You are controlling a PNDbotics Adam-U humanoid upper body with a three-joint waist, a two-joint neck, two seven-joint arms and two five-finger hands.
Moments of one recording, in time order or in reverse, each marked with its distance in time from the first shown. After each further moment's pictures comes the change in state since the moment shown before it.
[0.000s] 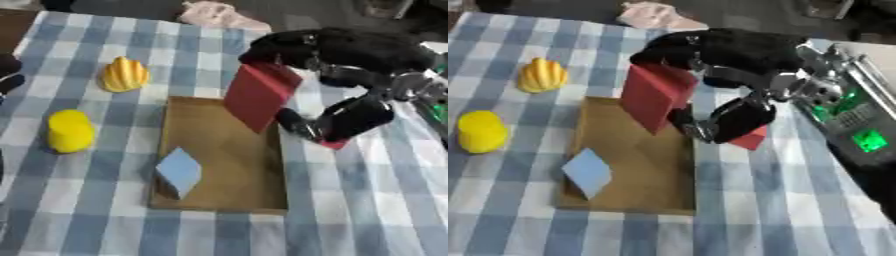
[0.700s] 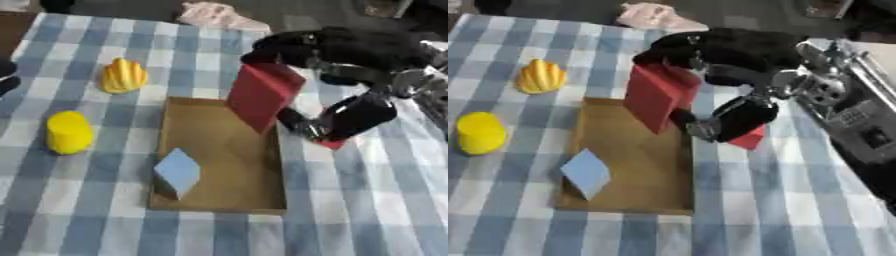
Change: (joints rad) left arm 0.004 -0.001 0.002 0.000 -0.001 0.001 0.001; right arm -0.025 0.029 0.069 0.079 0.082 -0.013 0.032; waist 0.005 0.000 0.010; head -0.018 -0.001
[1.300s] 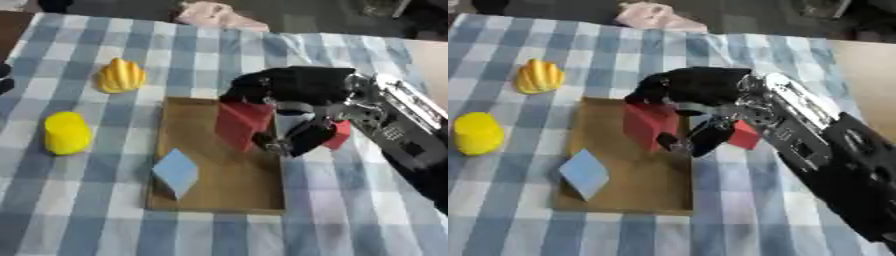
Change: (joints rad) left arm -0.005 -0.008 0.000 0.000 0.000 0.004 -0.005; right arm -0.007 0.091 0.075 0.207 0.201 -0.112 -0.046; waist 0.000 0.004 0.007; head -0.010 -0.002
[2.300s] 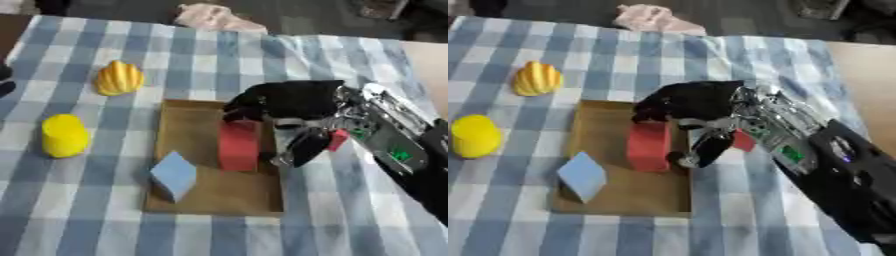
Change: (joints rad) left arm -0.001 0.000 -0.002 0.000 0.000 0.008 -0.008; right arm 0.011 -0.001 0.004 0.010 0.036 -0.067 0.044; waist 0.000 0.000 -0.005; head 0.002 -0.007
